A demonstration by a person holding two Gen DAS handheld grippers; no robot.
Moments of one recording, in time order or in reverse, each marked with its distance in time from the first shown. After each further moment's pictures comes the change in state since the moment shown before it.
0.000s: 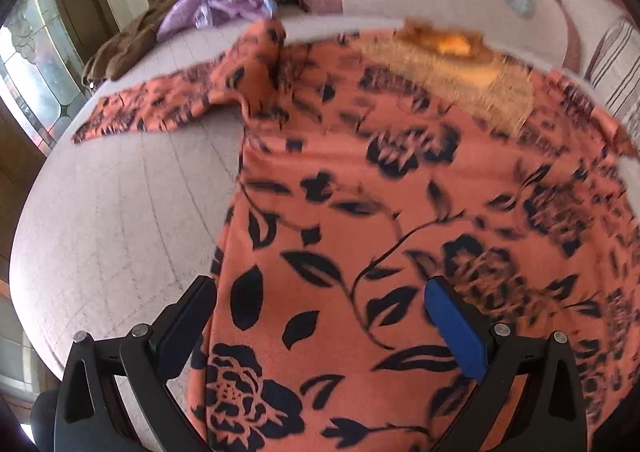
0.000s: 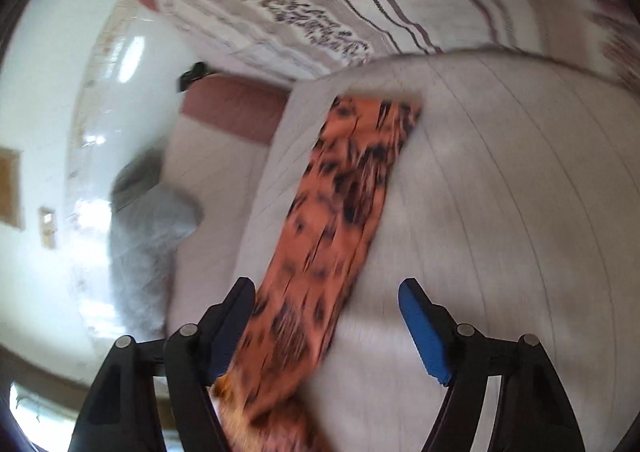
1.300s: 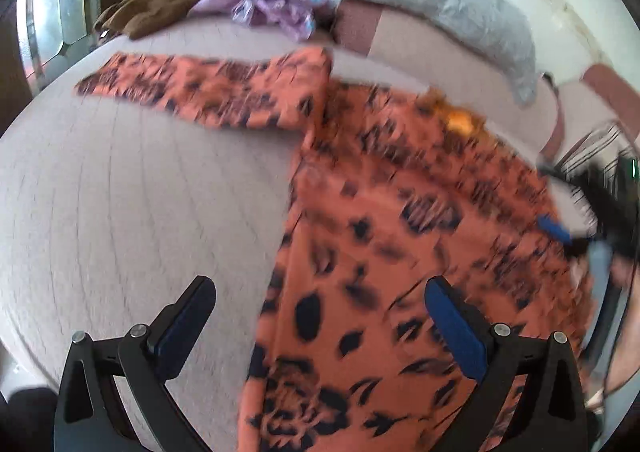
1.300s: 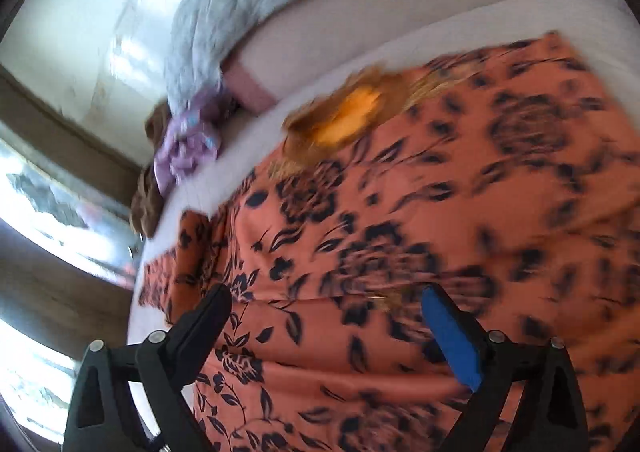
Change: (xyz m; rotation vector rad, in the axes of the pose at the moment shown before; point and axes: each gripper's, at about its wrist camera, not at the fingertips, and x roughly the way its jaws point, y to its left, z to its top) left arm -0.033 0.075 0.012 -0.240 -0.122 -0.270; right arm 0.082 0.170 -0.315 -0.686 0.386 0.048
